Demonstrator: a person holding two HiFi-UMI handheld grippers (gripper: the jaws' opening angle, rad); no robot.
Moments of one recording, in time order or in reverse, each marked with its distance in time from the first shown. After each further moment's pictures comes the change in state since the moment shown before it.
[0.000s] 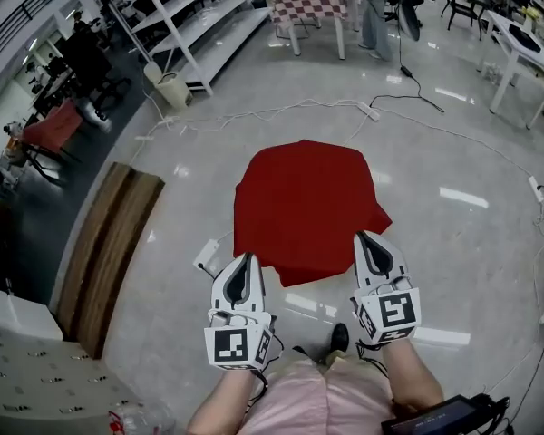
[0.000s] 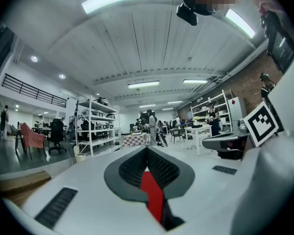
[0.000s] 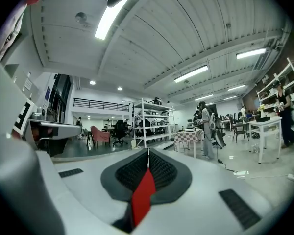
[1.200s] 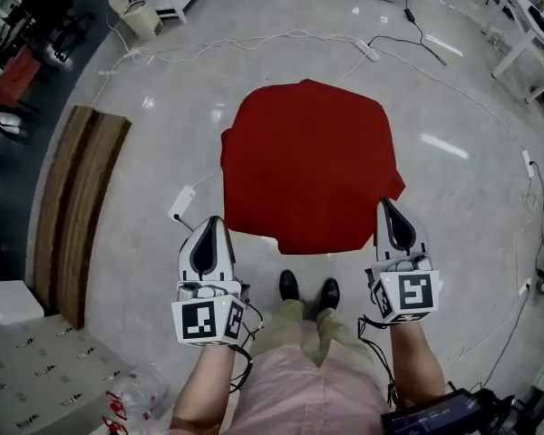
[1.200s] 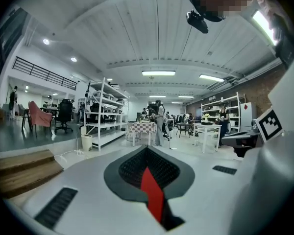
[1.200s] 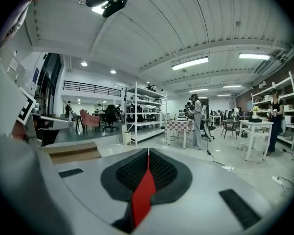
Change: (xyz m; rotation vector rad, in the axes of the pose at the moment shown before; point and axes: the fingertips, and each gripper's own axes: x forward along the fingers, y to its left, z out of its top) left arm 0.069 0.151 -0.092 -0.153 0.124 0.060; right arm 0.108 0.005 -0.057 -0.055 0.161 -0.124
